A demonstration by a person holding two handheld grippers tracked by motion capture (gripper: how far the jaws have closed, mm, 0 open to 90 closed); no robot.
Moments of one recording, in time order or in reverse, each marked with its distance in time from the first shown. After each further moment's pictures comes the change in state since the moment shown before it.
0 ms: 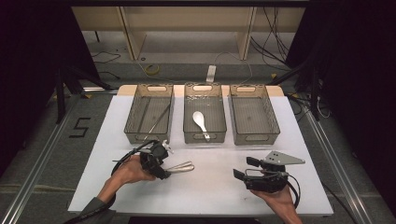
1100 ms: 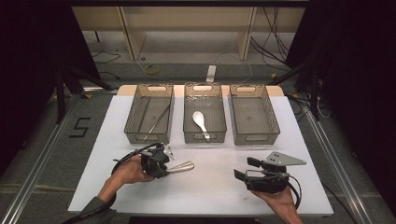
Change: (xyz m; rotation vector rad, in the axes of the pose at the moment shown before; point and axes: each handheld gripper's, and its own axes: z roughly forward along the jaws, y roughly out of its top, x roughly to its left) left arm -0.010 -0.001 -0.002 -0.001 0.012 0.198; right arm 0.002 0.000 -0.004 0.000 -0.010 -0.004
